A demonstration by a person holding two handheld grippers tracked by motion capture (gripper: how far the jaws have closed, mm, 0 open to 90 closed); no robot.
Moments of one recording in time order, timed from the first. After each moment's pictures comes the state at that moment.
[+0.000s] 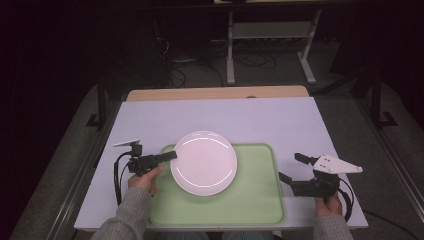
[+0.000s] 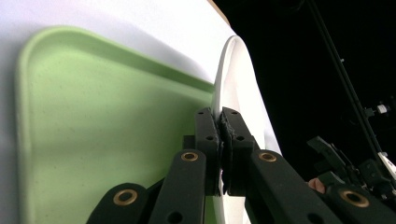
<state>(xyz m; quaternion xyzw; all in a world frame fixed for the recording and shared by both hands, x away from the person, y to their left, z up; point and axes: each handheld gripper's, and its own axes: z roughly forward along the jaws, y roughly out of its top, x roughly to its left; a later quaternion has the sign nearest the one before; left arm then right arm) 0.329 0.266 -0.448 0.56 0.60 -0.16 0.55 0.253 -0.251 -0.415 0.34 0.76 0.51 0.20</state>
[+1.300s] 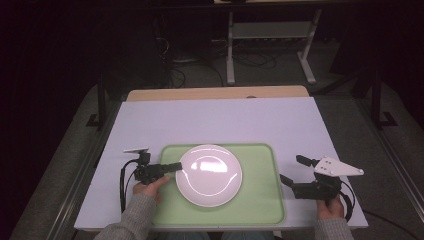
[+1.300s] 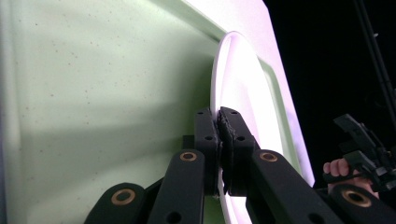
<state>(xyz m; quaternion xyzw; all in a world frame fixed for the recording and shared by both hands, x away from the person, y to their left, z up) 0.316 0.252 -0.465 0.59 0.62 -0.17 0.50 0.247 -0.252 -0.416 0.34 0.77 0.51 0.21</state>
